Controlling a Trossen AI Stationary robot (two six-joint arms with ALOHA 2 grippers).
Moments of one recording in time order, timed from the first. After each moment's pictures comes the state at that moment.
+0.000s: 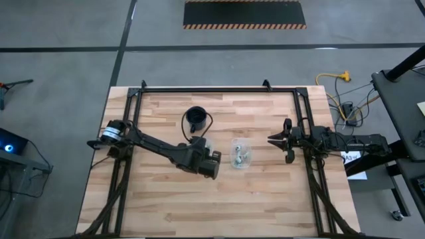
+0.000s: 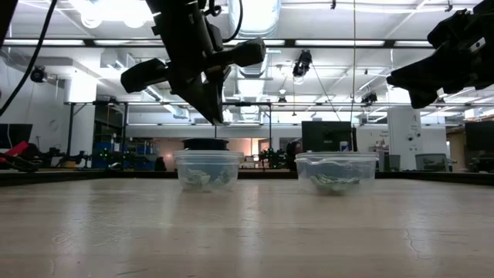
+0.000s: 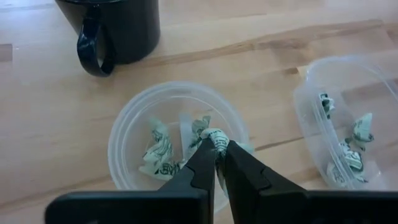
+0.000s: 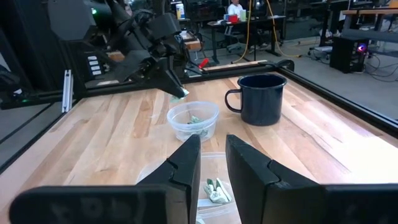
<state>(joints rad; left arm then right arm) -0.28 1.87 1.46 -0.93 -0.68 -1.59 0.00 0.06 0.05 -0.07 0.08 0.16</state>
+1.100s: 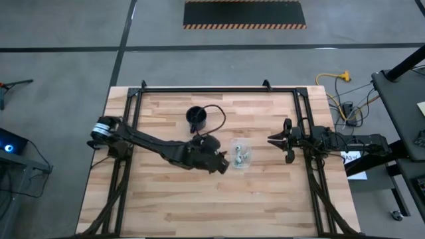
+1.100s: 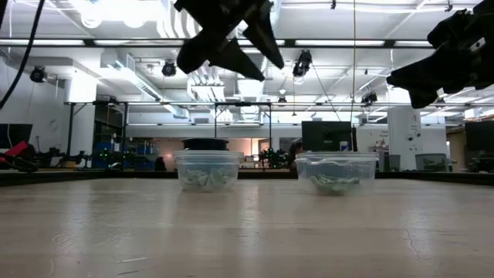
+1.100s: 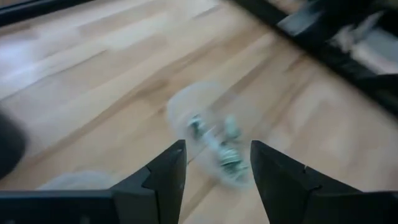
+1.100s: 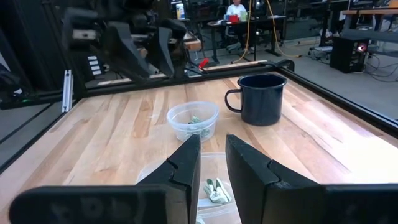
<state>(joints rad) -0.26 1.75 1.37 -0.41 -0.64 -0.89 0.00 0.06 0.05 -0.07 0.08 0.16</state>
